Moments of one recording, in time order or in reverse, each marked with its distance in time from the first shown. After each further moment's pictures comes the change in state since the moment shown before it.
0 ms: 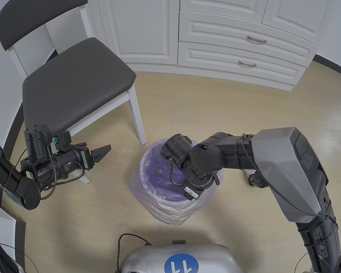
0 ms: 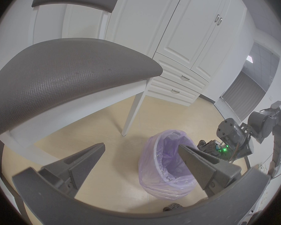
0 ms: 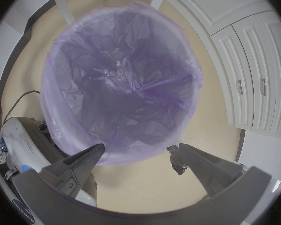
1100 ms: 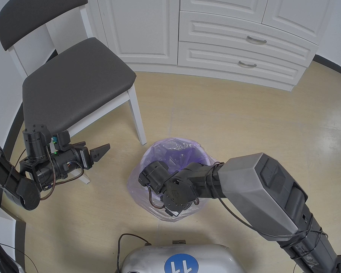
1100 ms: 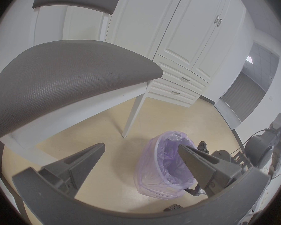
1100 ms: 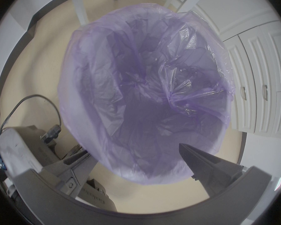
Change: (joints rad) left arm 0.005 0.000 0.007 -0.021 0.000 -0.002; right arm 0.107 0.124 0.000 -0.133 -0.047 0.081
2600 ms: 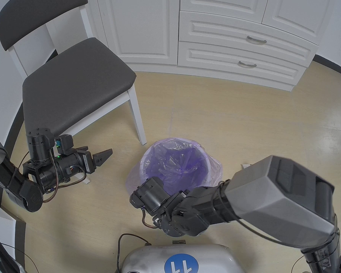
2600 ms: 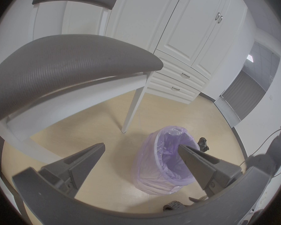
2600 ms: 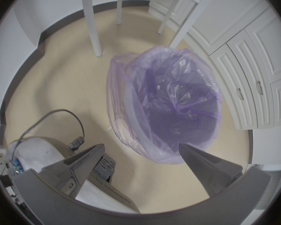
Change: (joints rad) left arm -0.010 0.025 0.010 0.000 0.002 0.005; right arm 0.120 -0.194 0.443 -0.402 0.000 0.077
